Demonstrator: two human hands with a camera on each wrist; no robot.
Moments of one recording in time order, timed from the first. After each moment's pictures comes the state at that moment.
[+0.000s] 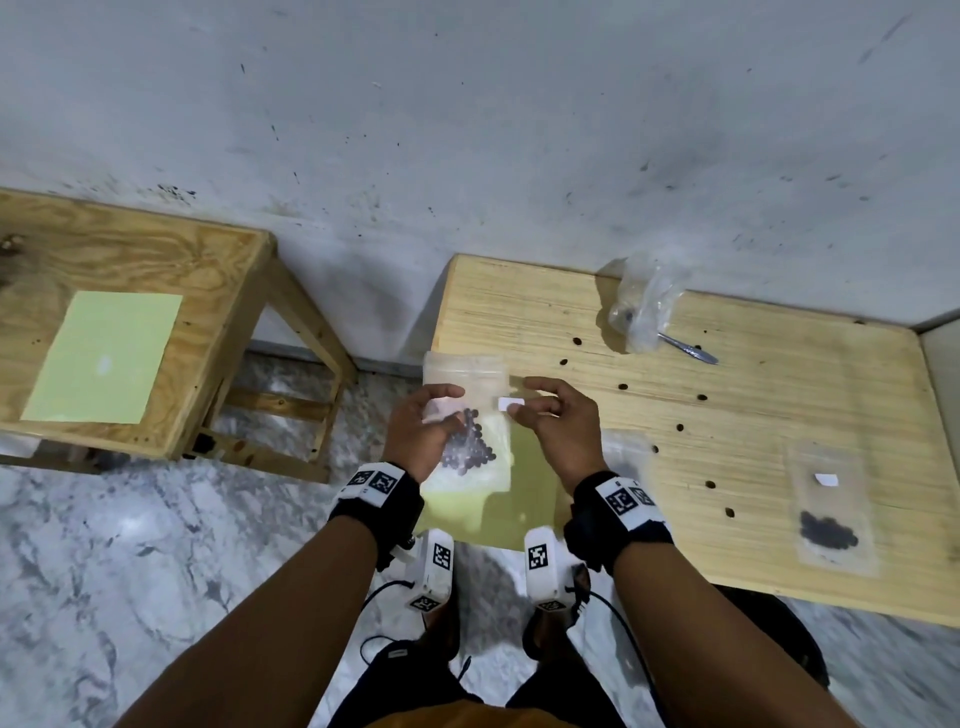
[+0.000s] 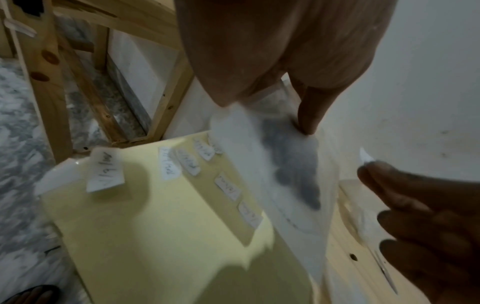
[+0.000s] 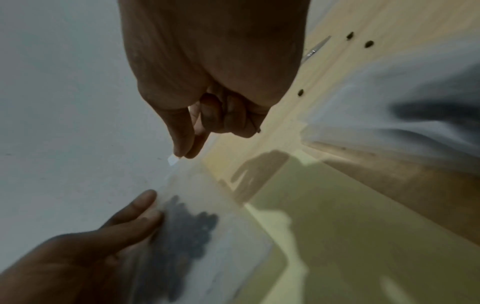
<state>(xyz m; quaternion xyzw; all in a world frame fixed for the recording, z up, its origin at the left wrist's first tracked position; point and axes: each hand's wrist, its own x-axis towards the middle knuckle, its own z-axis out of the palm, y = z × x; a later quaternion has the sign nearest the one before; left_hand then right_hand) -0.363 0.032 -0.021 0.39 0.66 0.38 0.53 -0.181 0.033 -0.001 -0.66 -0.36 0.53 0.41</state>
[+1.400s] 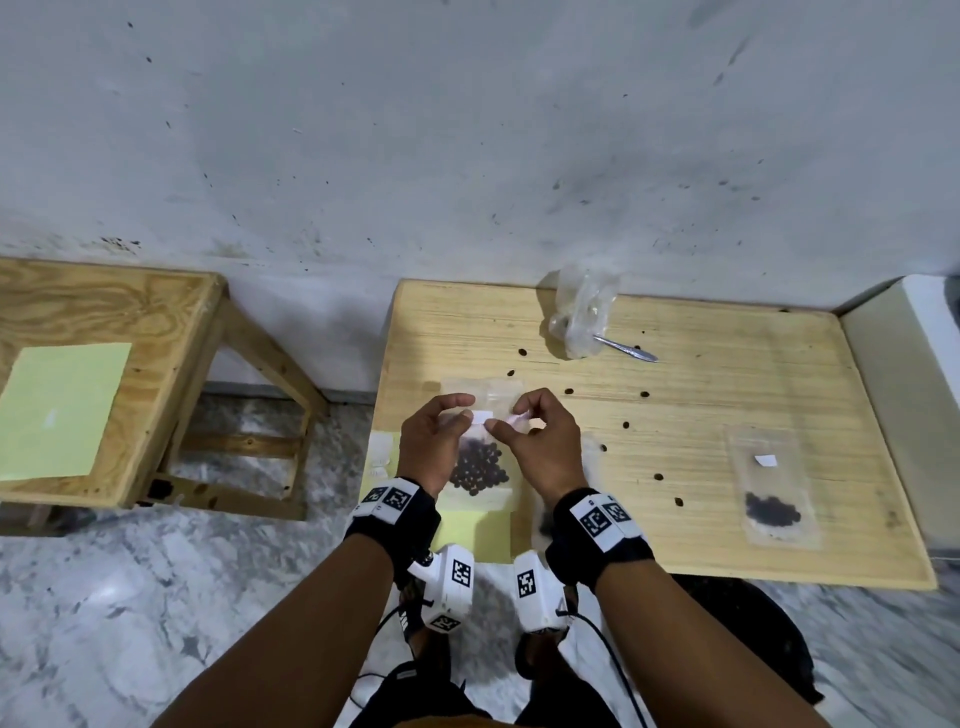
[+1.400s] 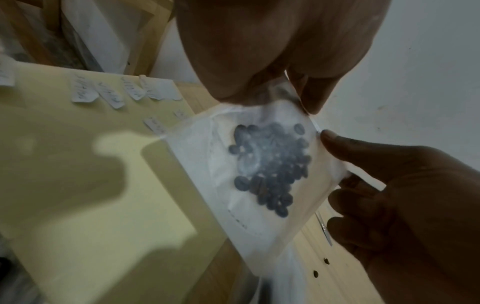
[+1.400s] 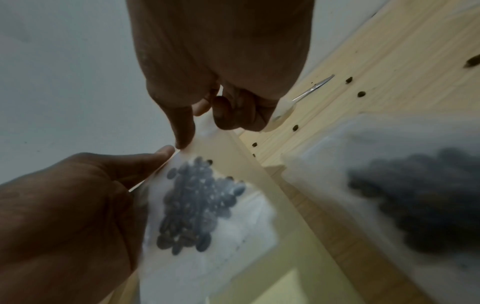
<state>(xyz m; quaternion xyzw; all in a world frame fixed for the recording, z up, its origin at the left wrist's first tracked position) -0.286 0.030 -0.002 0.38 0.62 0.41 0.55 -0.141 0.012 0.001 -0.68 -0.41 0.43 0.43</state>
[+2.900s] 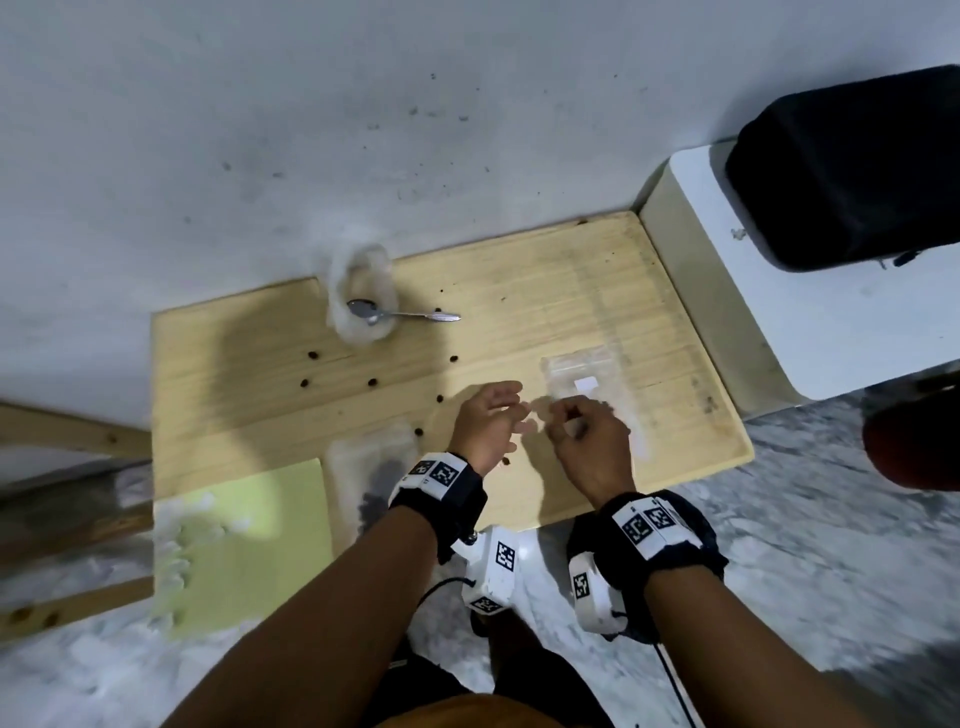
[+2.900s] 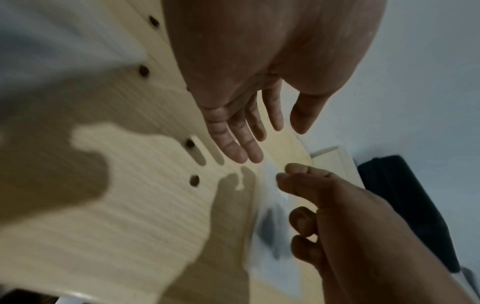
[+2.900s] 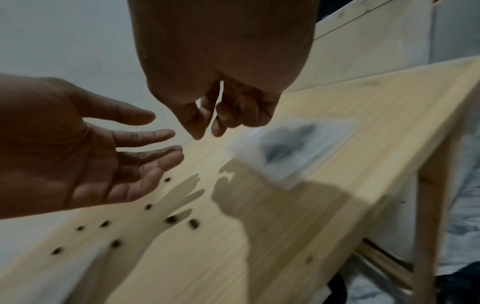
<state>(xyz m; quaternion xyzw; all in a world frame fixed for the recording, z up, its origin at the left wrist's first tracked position) 0.009 0.002 -0.010 0.44 0.55 0.16 0.70 0.134 -0.084 -0.029 -0.83 -0.36 0.30 0.32</state>
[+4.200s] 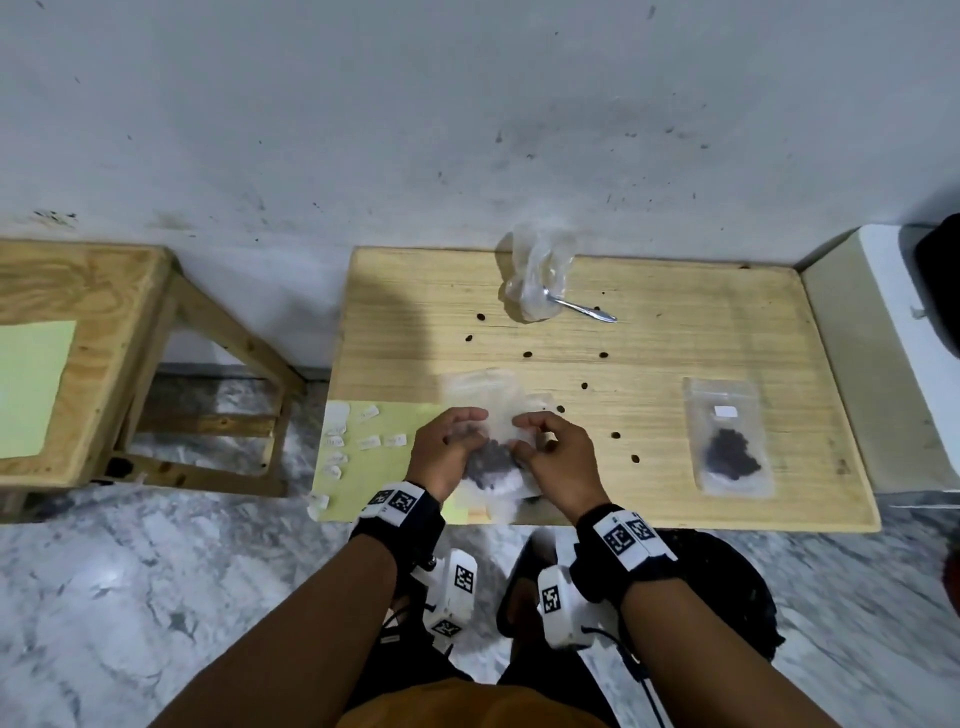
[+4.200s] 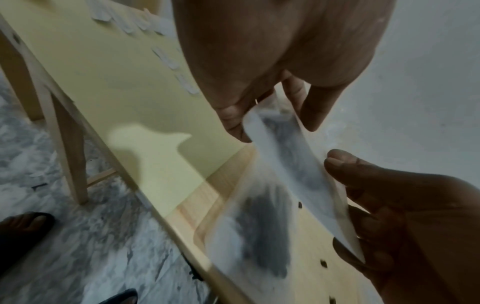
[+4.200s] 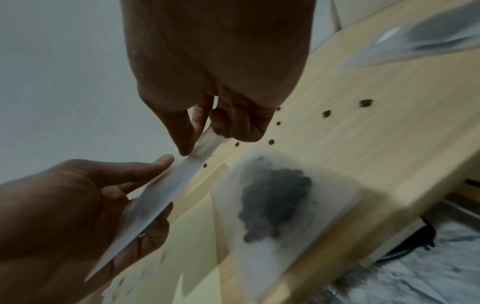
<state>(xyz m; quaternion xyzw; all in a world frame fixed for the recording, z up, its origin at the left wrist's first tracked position) -0.227 -0.020 -0.018 0.40 0.63 0.30 0.60 -0.067 -0.052 -0.016 -0.71 -0.42 0.46 0.33</state>
